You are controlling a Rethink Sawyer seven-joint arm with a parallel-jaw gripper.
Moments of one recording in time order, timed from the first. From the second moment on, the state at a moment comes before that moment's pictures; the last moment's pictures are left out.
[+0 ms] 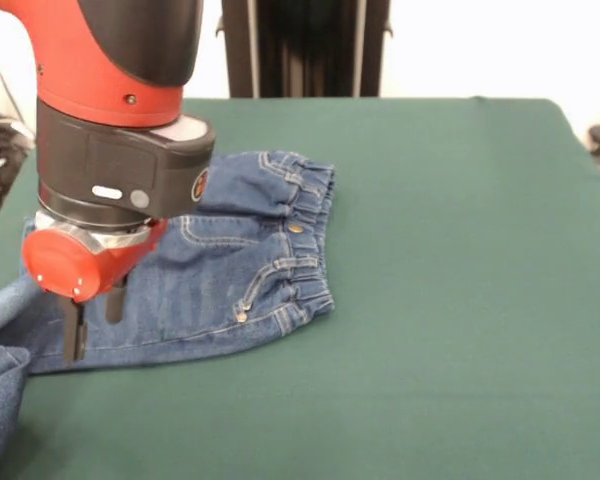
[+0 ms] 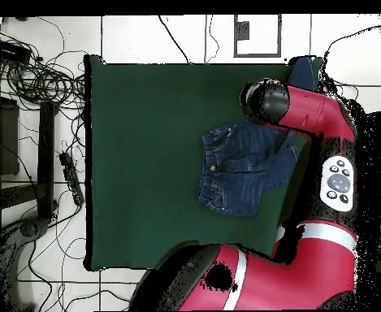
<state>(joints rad) -0.28 -0.27 -0.13 0.92 -0.08 0.68 3.38</state>
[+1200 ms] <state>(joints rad) -0.32 -0.40 -0.18 1.03 0.11 0.94 3.38</state>
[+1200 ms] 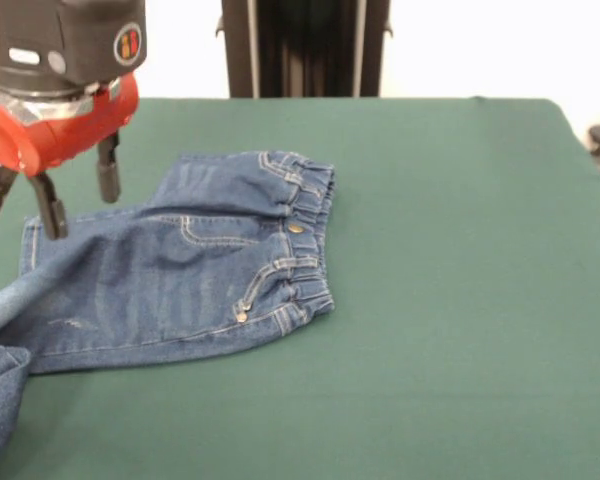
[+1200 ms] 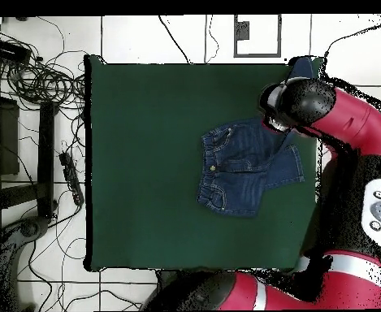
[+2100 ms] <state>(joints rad) -0.34 -0.44 -0.15 1.11 0.23 0.95 3.38</state>
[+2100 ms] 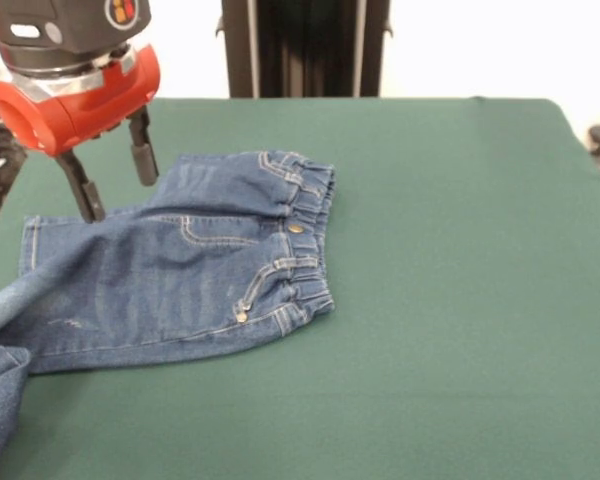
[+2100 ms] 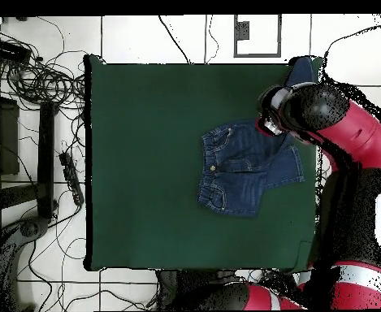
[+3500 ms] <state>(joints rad) -0.24 -0.41 -0.18 1.34 0.24 0.95 3.38</state>
